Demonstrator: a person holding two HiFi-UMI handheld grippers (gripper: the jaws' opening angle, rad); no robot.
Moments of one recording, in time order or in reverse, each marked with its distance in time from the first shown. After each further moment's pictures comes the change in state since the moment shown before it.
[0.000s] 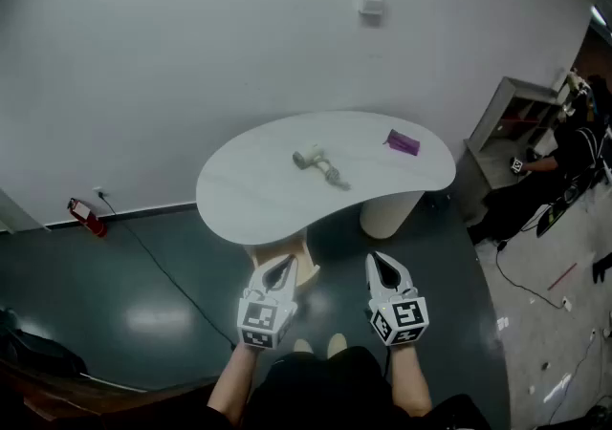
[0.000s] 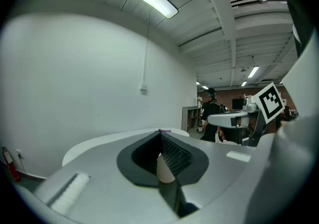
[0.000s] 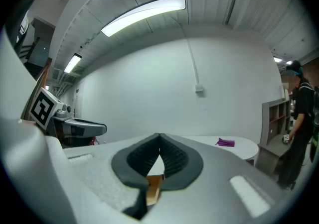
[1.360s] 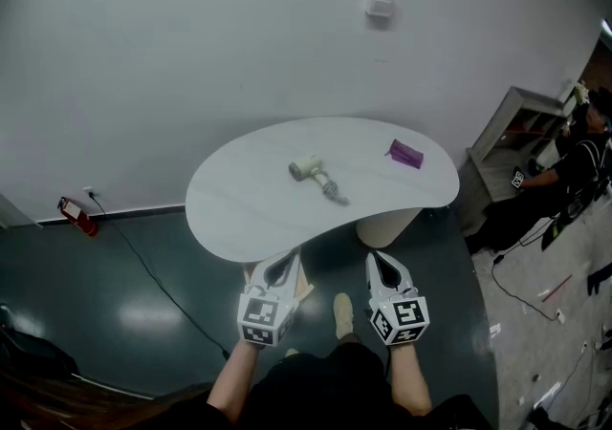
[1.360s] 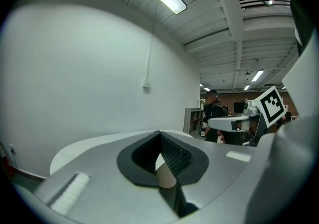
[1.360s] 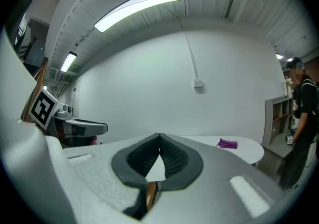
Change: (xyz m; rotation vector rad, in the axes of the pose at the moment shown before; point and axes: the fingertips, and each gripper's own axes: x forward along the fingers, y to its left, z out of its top) left arm 0.085 0.034 0.005 -0.046 -0.007 0.004; right arm 0.078 -0.048 0.000 0.008 0.028 0.006
